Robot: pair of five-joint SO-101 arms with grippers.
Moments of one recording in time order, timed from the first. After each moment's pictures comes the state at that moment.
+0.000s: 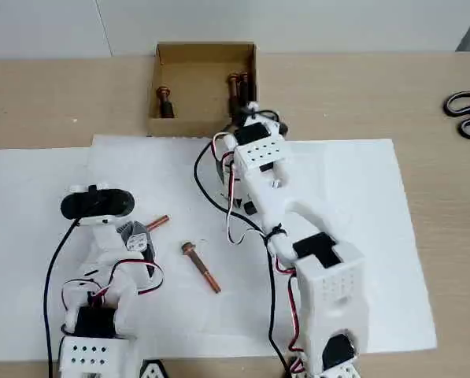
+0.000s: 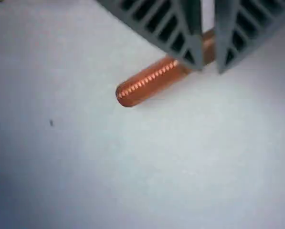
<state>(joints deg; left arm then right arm) -1.8 -85.2 91.2 46.2 15.4 -25.8 30.4 -15.8 83.1 -37.3</state>
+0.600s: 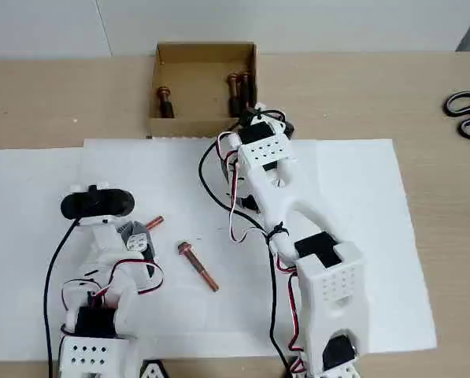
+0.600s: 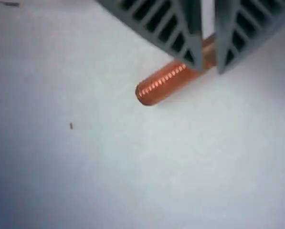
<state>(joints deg) -1.8 -85.2 91.2 46.2 15.4 -25.2 31.0 -16.3 83.1 -37.3</state>
